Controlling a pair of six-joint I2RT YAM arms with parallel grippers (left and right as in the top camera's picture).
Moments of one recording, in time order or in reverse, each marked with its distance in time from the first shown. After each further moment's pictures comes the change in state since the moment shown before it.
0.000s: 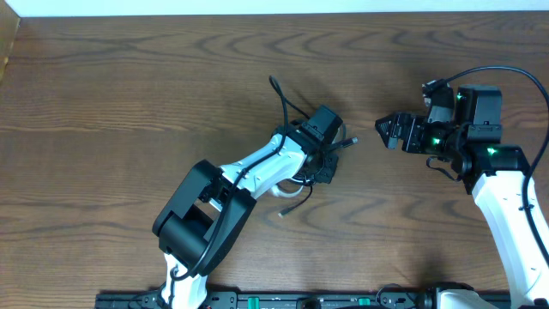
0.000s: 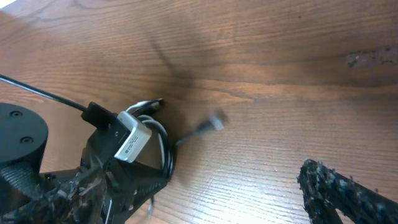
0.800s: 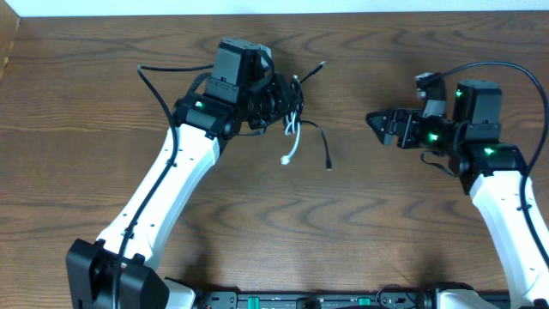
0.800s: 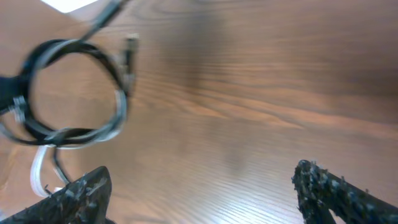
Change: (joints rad) left arm 0.326 -0.418 0.100 -0.010 0.280 -0.508; right arm 0.026 0.000 0.000 0.111 -0.161 0.010
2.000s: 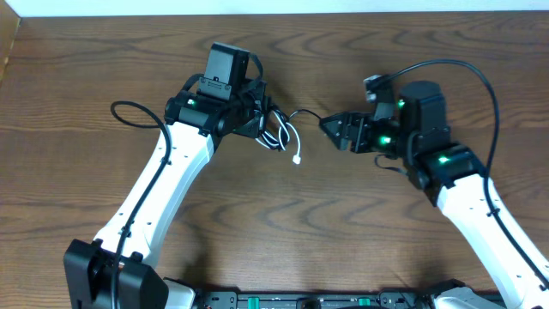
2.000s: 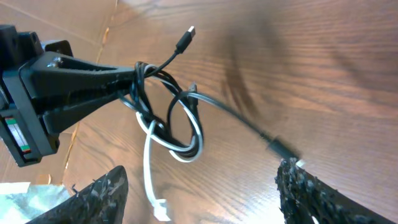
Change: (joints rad) left arm 0.036 0.001 0.000 -0.155 -0.245 -0.839; right arm 0.307 0.000 0.000 0.131 0.071 0.288
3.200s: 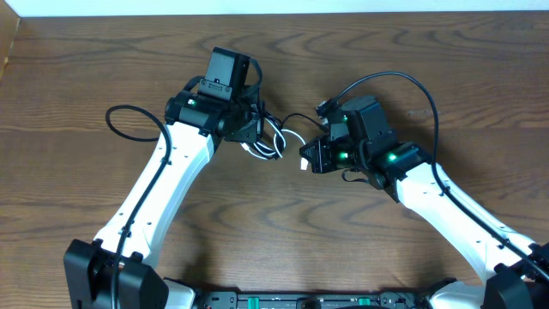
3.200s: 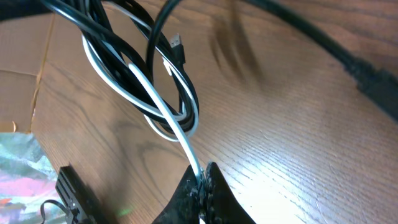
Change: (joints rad) left arm 0.000 0.000 0.000 -0.087 -0.062 -0.120; right arm 0.182 0.171 0.000 -0.005 0.051 -0.061
